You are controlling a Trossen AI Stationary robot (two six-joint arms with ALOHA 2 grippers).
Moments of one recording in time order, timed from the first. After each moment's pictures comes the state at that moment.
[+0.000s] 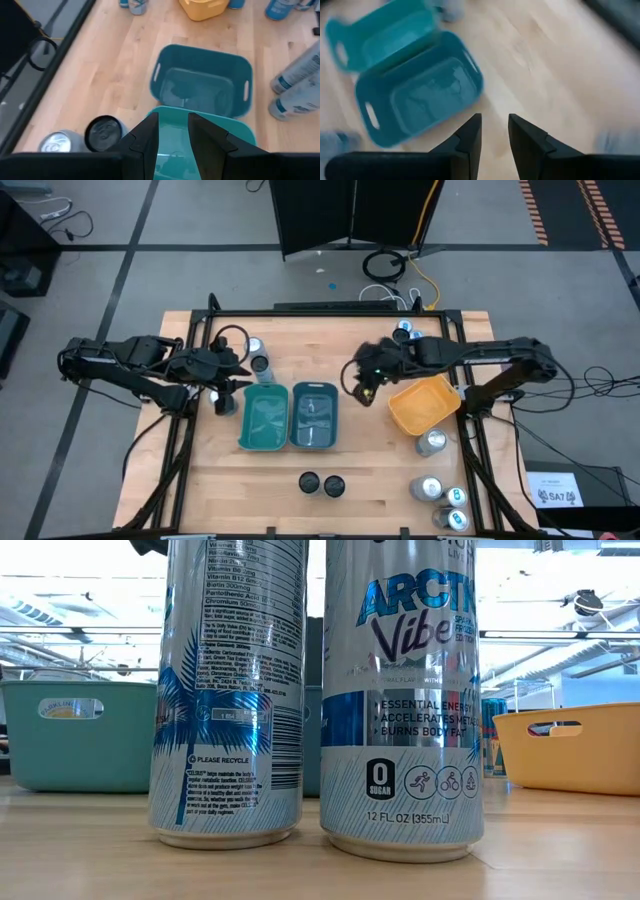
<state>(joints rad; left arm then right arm) -0.16 0.98 1.21 -1.03 -0.27 -0.23 0.01 1.46 1.40 -0.96 0.23 0.64</state>
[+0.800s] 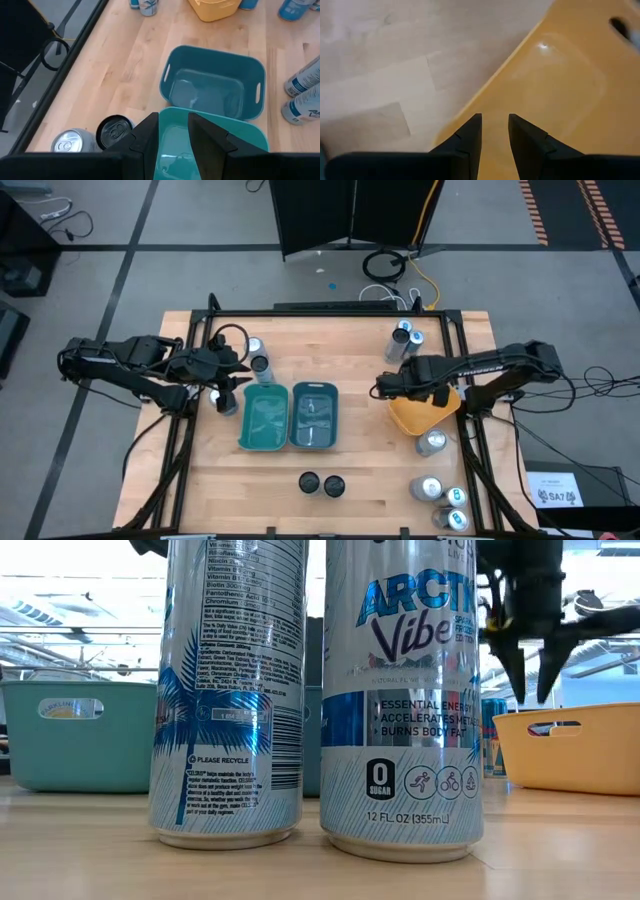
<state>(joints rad) -0.16 0.98 1.21 -1.04 -0.32 -0.23 0.03 1.41 1.02 -1.23 0.21 1.94</state>
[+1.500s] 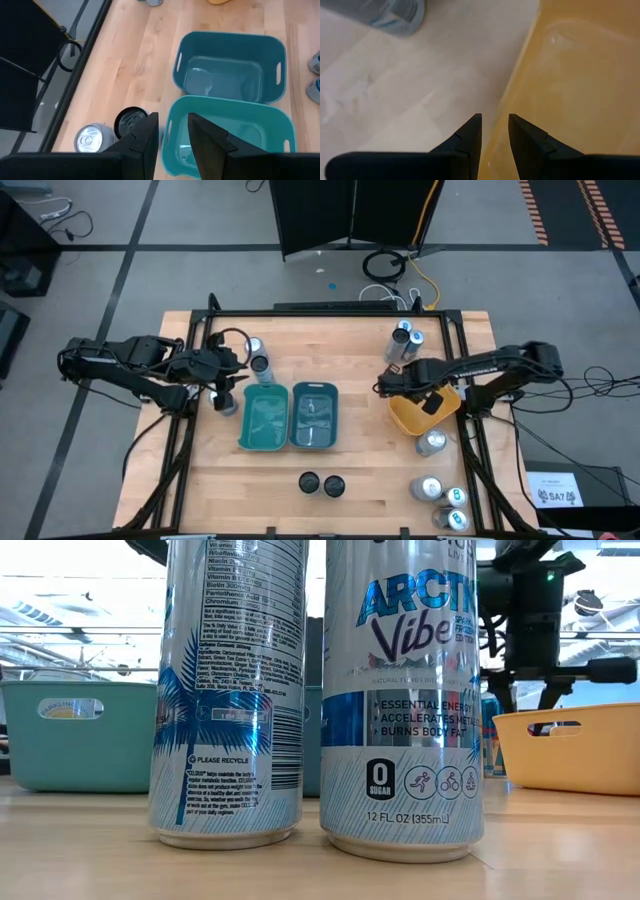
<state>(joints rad) -0.16 0.98 1.21 -1.10 -0.36 -0.14 -0.03 1.42 0.85 -1.02 0.27 2.21</state>
